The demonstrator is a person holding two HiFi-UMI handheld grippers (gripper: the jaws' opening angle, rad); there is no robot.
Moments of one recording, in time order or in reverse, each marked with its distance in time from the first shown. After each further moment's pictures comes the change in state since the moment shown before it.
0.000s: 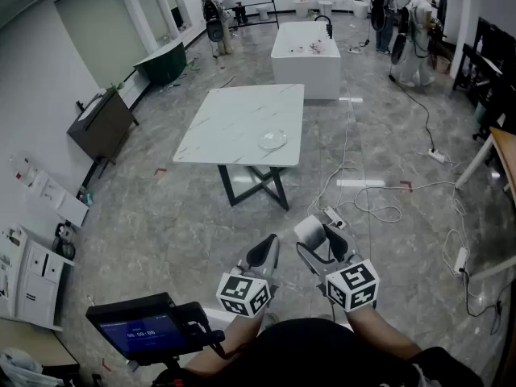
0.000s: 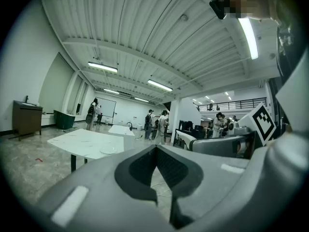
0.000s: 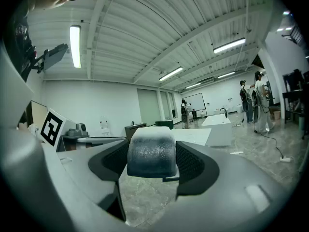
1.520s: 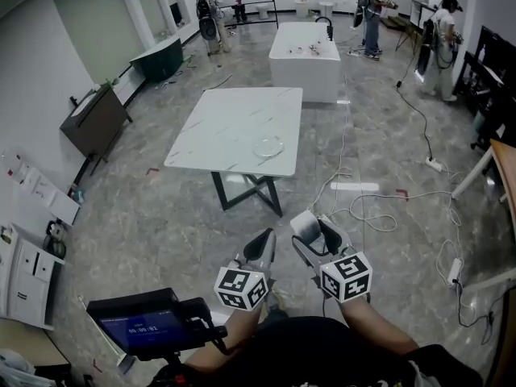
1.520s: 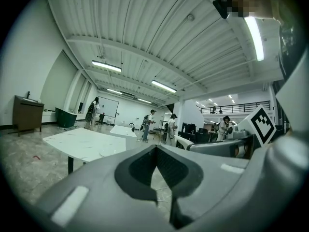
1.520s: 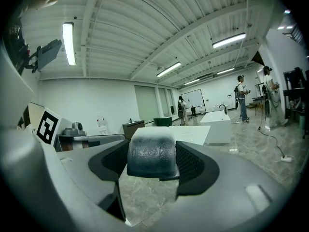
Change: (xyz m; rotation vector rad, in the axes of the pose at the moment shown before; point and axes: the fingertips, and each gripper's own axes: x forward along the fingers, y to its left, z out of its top) left arm 0.067 0.046 -0.001 -0.034 -0.024 0.026; right arm 0.067 -0.056 -0.002 0.019 0.045 -0.005
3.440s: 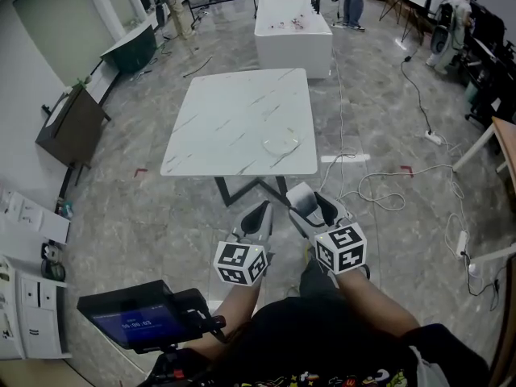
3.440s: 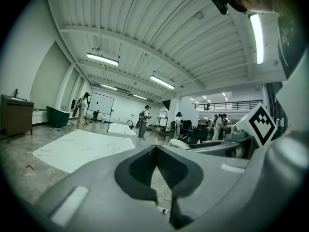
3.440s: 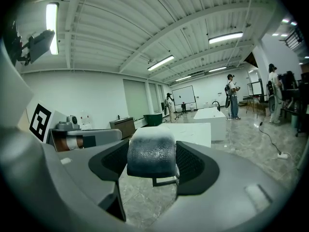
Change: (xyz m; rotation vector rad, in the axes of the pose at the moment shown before) left arm 0.078 0.213 0.023 0.021 0.047 -0.084; right arm 0.227 -0.004 0.017 0.027 0.048 -0.131
